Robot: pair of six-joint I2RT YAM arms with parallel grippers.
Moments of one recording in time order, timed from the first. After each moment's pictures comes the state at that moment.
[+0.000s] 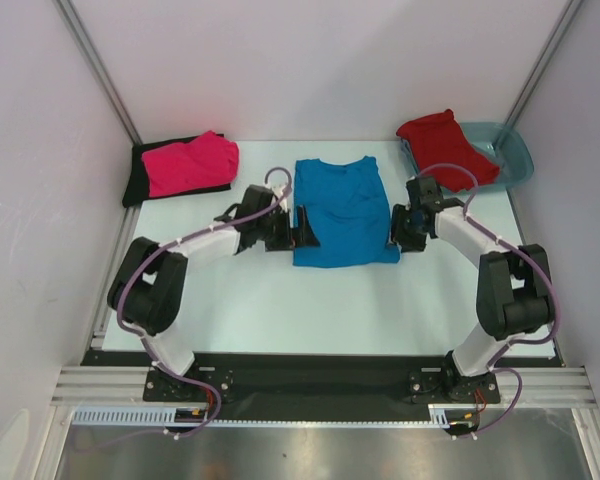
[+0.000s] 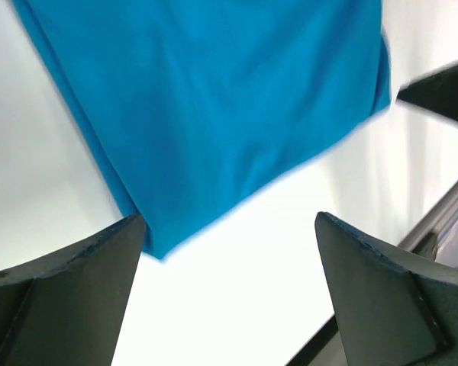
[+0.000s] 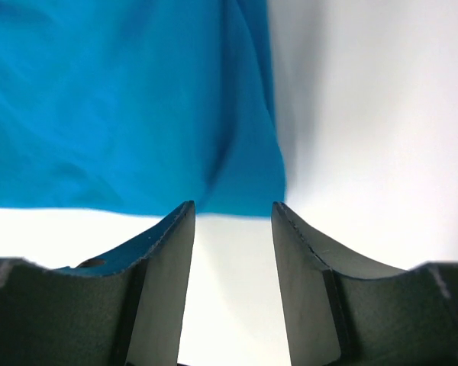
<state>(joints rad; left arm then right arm) -0.45 1.76 1.11 -0.14 0.42 -0.52 0.21 1.68 1.17 -0.57 -0.11 0.41</state>
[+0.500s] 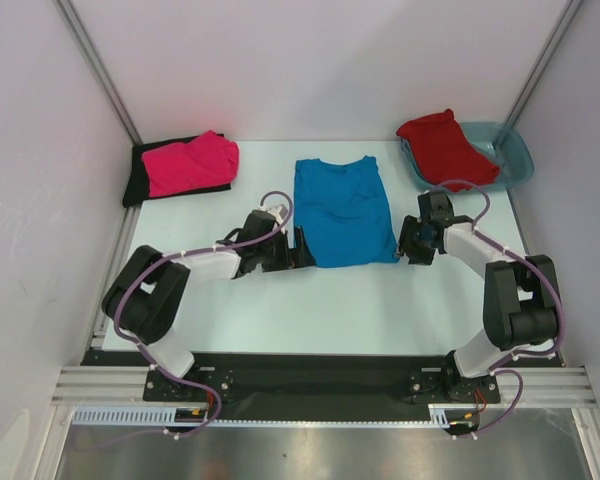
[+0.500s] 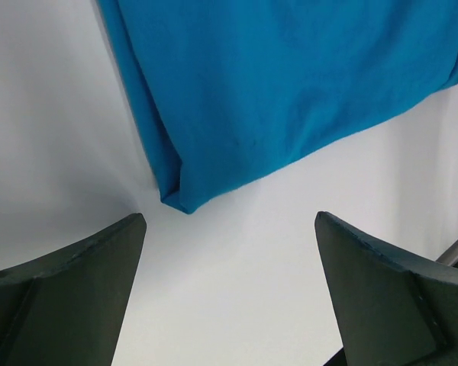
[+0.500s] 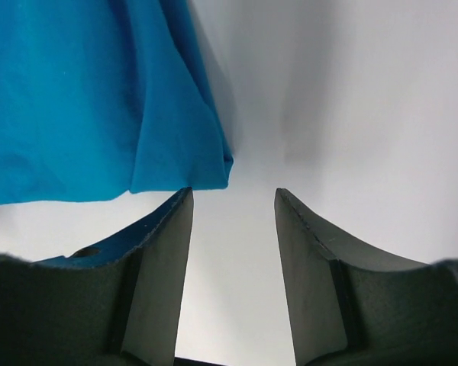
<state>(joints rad) -0.54 1.66 0.81 0.06 0.27 -0.61 0.17 1.58 0.96 -0.47 -0.07 0.46</state>
